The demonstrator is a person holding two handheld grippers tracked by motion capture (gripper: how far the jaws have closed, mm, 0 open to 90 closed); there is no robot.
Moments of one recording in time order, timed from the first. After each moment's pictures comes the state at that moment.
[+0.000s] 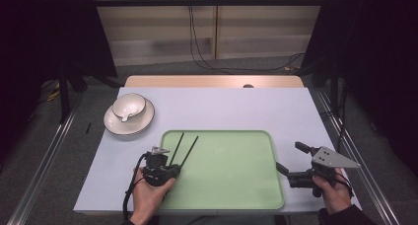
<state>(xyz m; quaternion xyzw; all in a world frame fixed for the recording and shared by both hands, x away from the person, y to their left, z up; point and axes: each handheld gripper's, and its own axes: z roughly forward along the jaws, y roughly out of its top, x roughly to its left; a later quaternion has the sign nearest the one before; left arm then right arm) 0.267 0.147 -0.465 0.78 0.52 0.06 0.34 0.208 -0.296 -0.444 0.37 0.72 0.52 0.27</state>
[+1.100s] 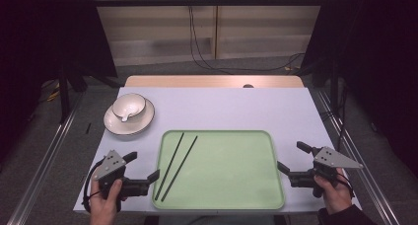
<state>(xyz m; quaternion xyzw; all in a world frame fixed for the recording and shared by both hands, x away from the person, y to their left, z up) 0.223 0.242 -0.425 0.74 0.38 0.20 0.51 0.207 -0.299 -0.443 0.38 0.71 0.53 0.28</state>
